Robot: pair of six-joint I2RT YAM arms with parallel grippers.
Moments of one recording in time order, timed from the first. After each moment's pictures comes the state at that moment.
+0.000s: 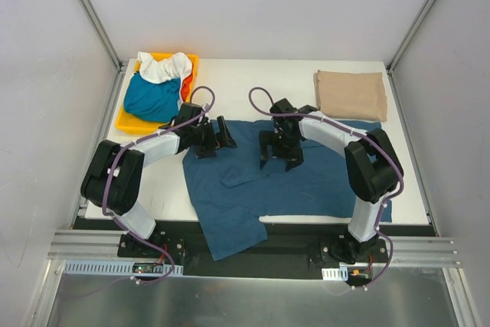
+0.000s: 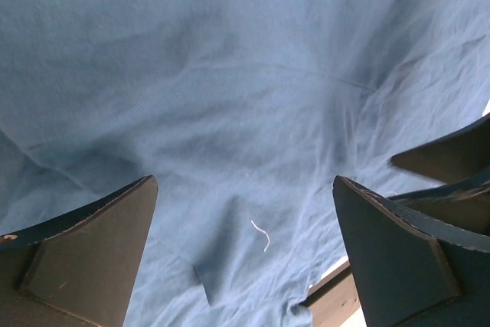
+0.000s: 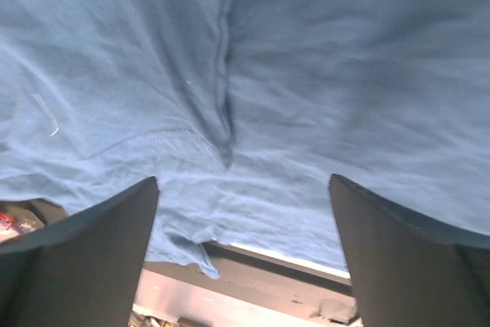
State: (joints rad) left arm -0.35 1.63 0.87 -0.13 0.42 -0.69; right arm 0.61 1.86 1.30 -0.84 -0.21 0.53
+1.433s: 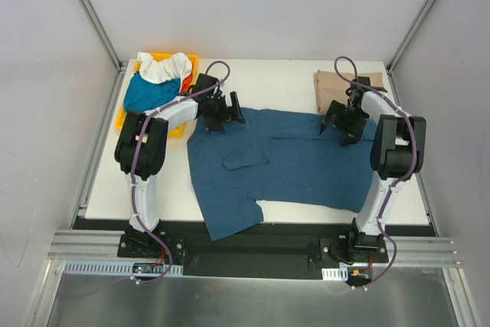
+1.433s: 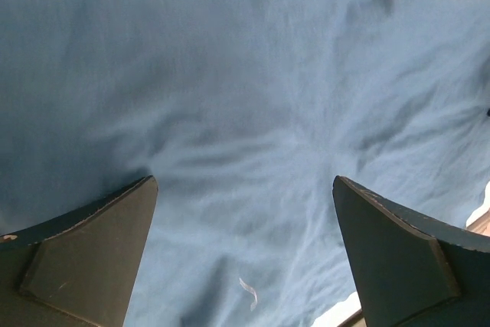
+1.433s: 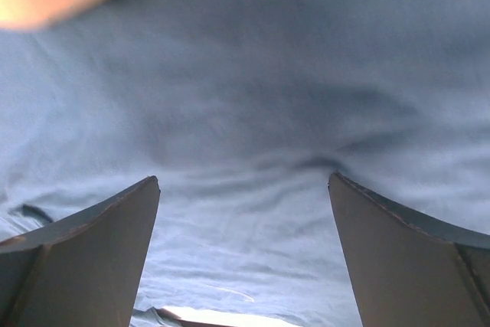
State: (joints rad) left arm -0.34 2.03 1.43 -0.35 0.39 -0.59; right arm -0.04 2.02 1.49 -0.85 -0.16 0.40
